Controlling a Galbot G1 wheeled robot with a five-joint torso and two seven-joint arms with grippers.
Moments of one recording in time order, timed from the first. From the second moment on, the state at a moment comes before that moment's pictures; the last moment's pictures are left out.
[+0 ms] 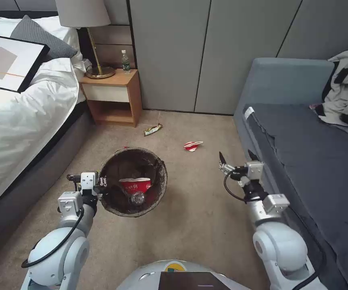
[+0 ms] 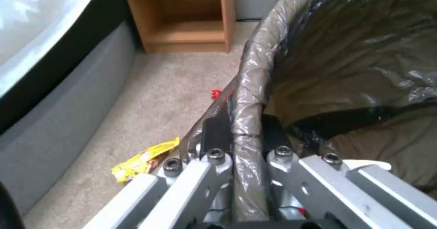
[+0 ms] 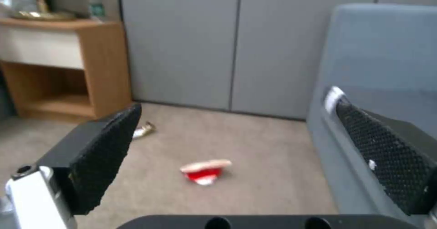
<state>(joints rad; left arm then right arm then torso) 1.63 -1.38 -0.65 -2.46 -0.21 0.65 -0.14 -1.61 1.38 0.59 2.32 0.14 -0.17 0.06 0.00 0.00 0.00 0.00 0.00</state>
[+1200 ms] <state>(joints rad) 1.63 -1.34 -0.67 -2.49 -0.22 0.64 -0.13 -1.98 1.47 0.64 2.31 0.07 0.16 0.07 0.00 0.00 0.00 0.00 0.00</state>
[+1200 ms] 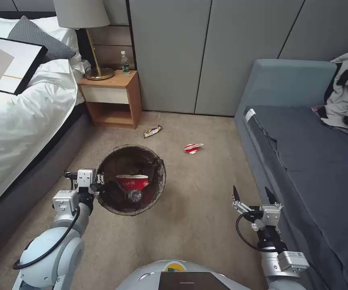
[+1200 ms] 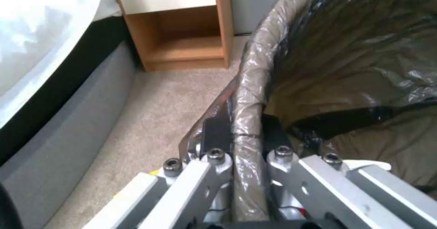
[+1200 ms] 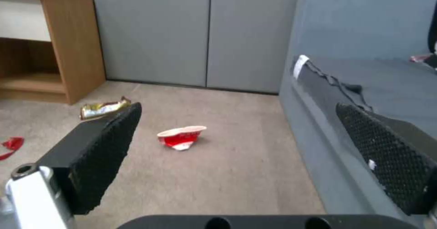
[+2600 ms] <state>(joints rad) 1.63 -1.34 -0.67 -2.48 -0.22 0.64 -0.13 -1.97 1.47 0.62 2.30 0.08 0.15 0.08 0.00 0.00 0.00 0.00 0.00</state>
